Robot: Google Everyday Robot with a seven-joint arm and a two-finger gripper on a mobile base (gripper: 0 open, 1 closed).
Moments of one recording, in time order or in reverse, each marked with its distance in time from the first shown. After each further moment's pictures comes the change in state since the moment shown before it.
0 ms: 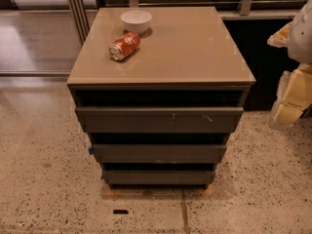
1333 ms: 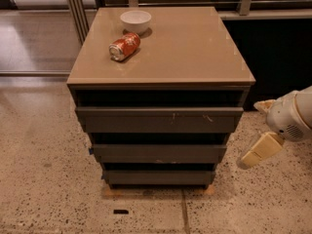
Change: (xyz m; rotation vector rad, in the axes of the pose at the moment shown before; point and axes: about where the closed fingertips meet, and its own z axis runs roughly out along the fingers) arm 0.049 0.025 0.159 -0.082 -0.283 0.291
